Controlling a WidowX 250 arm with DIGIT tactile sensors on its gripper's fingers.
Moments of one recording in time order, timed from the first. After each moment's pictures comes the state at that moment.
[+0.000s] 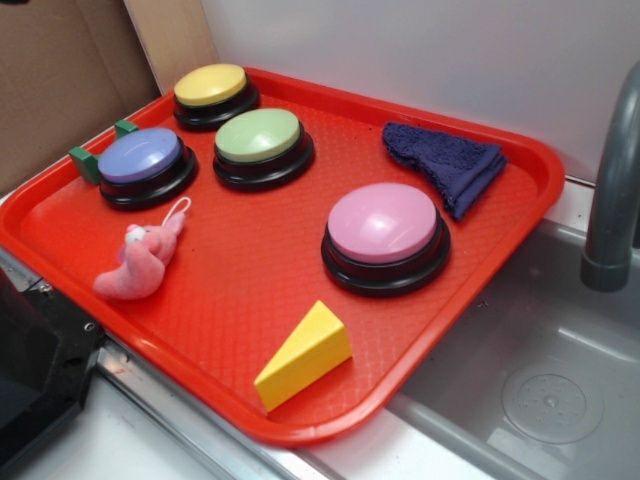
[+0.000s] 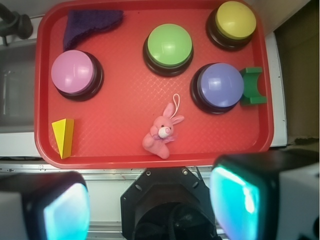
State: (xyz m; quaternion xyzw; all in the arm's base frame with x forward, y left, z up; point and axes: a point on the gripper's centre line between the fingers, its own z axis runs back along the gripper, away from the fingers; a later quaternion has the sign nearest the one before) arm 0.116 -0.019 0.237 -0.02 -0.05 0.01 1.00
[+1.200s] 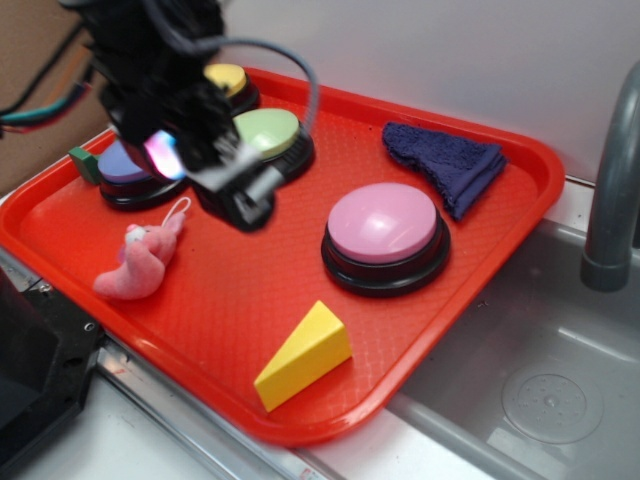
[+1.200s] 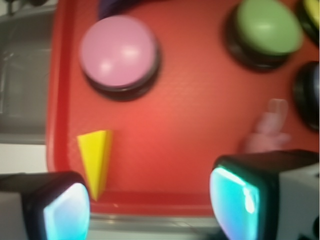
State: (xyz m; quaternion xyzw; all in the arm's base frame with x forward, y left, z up) arm 0.147 -0.128 0.115 -0.04 -0.04 -0.04 1.00
